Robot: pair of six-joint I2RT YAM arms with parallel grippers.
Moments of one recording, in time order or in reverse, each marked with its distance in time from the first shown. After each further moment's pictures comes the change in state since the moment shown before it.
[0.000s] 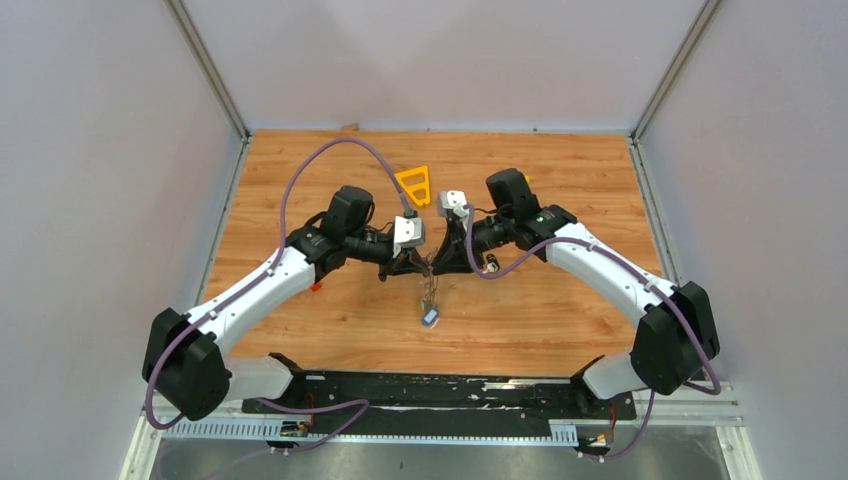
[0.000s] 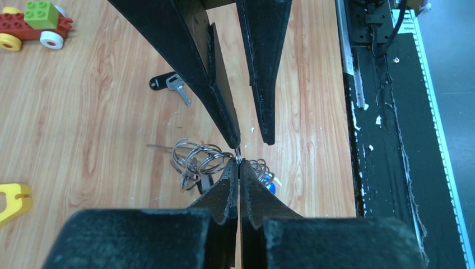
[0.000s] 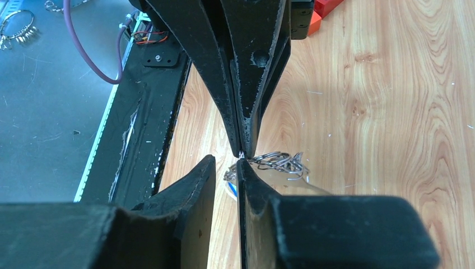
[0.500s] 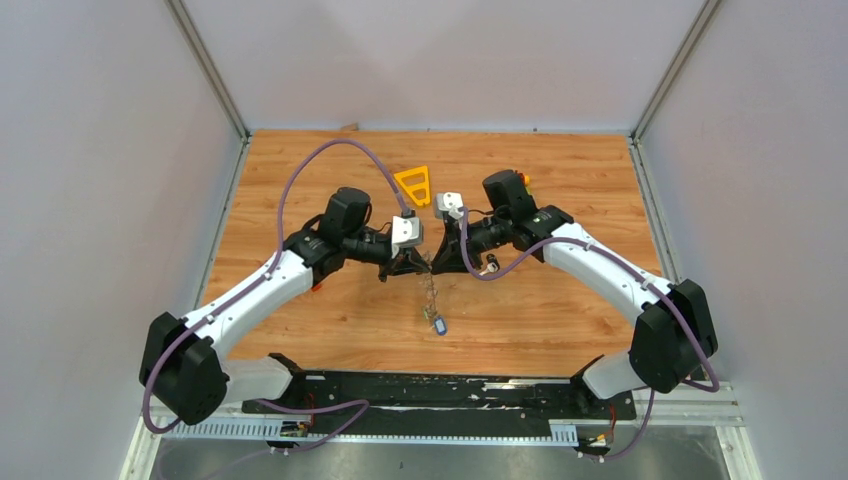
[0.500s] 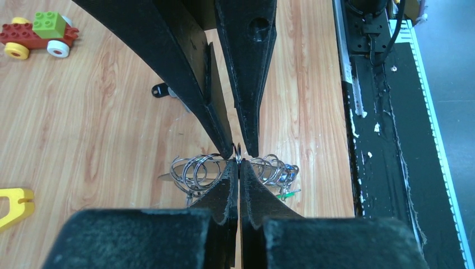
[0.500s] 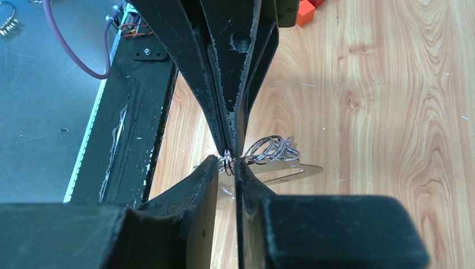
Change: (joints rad) left arm 0.000 -0.021 -0.024 0.046 0.008 -0.037; right arm 0.013 0.016 0.000 0.000 0.046 -0.010
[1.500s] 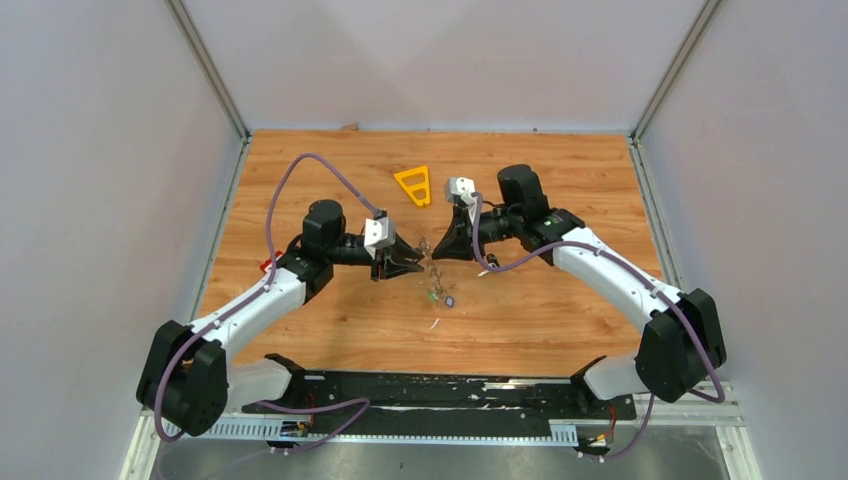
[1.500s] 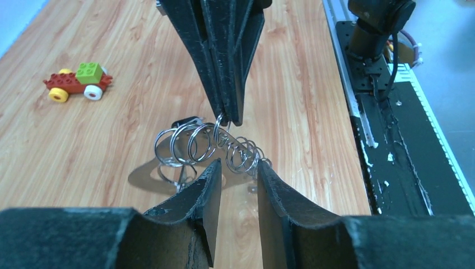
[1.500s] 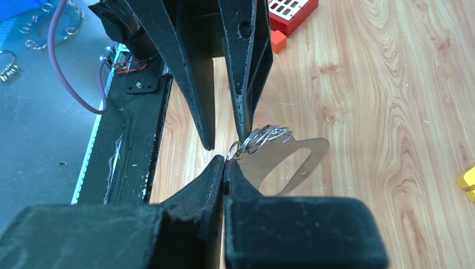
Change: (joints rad) left arm 0.132 -0.053 -0.244 0.504 0.175 -0.189; right arm -0.047 -0.053 -0.048 0.194 -0.001 0.185
